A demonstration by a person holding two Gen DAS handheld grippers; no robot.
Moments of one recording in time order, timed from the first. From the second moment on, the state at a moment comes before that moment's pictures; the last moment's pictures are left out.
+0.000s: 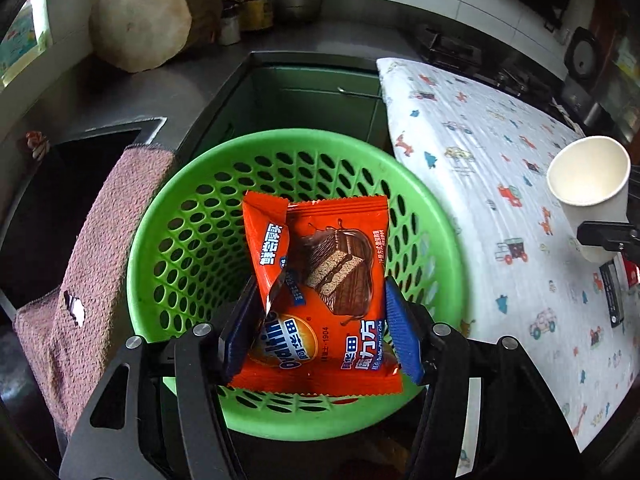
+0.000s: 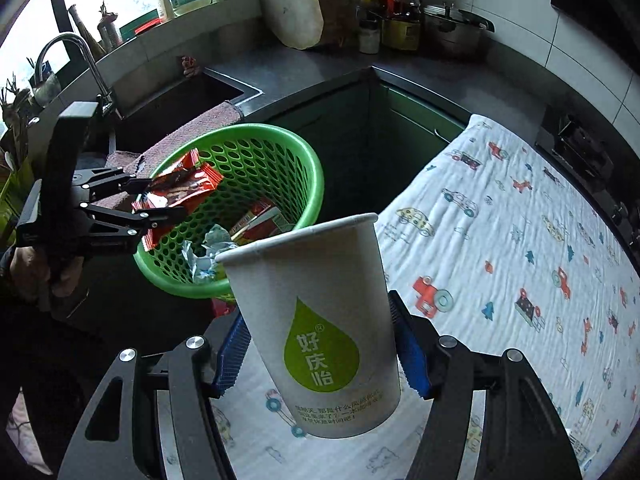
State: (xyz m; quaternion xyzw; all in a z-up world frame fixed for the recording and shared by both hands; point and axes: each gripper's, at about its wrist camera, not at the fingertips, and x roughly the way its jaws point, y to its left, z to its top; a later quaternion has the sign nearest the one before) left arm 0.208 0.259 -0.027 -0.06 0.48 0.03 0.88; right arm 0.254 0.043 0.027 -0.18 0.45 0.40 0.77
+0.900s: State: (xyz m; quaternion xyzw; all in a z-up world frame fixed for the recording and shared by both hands) left arm 0.156 0.308 -0.028 -0.09 0.46 0.07 0.88; right arm 0.246 0.150 0.024 -0.09 0.45 0.45 0.76
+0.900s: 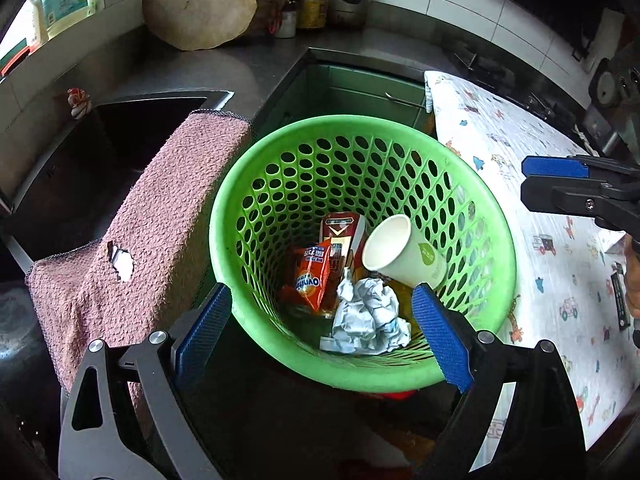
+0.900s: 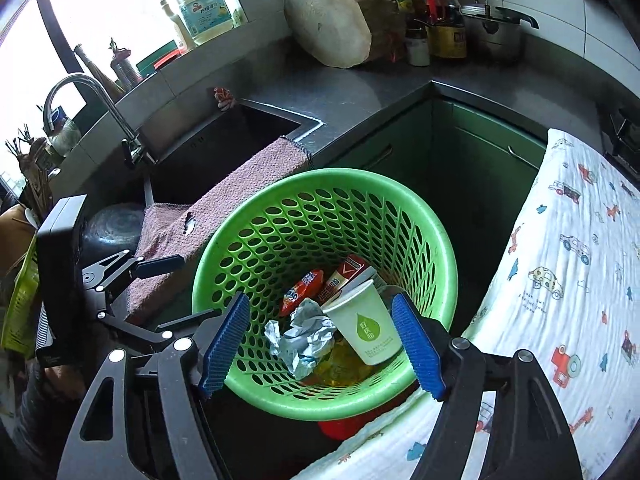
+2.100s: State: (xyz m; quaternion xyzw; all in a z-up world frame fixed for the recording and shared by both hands) left arm 0.207 0.055 0.019 0.02 0.42 -0.13 0.90; right arm 0.224 -0.334 0.020 0.02 0.47 0.12 0.87
